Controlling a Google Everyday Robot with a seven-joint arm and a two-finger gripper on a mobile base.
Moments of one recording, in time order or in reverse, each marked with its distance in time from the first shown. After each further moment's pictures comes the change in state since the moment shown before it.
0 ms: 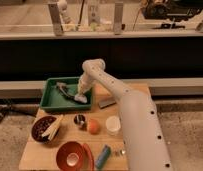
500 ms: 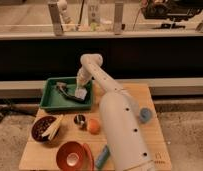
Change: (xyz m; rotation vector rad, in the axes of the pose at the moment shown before) arm 0.066 -0.007 0.019 -0.009 0.049 -0.022
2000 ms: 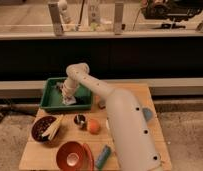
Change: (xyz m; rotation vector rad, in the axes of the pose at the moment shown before) arm -0.084 -0.087 0.017 0.089 -0.073 -0.123
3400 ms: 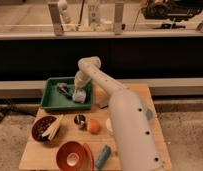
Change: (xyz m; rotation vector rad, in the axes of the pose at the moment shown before) arm 0.057 0.078 -0.027 -0.087 0.101 0.091
